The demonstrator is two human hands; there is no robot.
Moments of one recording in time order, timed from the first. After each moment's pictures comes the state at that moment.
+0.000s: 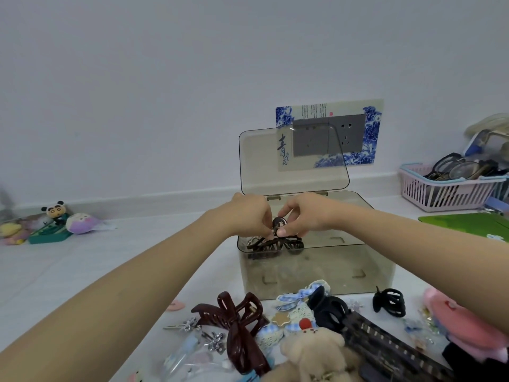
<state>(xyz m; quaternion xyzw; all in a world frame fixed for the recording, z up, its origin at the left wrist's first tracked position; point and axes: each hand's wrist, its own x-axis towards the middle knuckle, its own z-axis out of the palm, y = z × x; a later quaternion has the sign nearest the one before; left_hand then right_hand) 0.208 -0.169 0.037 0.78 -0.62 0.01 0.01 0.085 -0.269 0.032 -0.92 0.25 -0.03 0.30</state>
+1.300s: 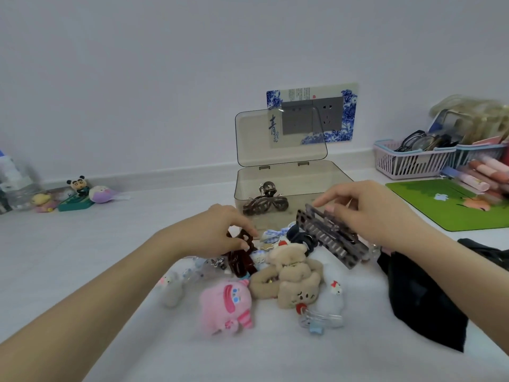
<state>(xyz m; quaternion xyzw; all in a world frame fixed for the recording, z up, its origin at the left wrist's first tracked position) 0.135 -0.022 0.024 0.77 -0.62 -0.10 0.10 -0.080 -0.163 0.031 -0.90 0.28 -0.27 0.22</state>
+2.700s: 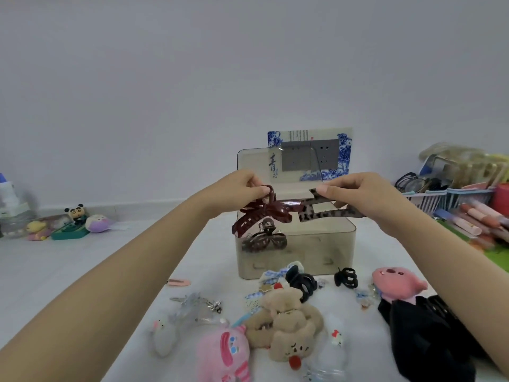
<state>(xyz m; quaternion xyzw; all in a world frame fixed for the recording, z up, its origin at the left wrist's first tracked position) 0.146 -0.091 0.098 0.74 -0.56 -0.11 0.35 -0.059 -0.202 0.086 -0.79 0.28 -0.34 0.42</state>
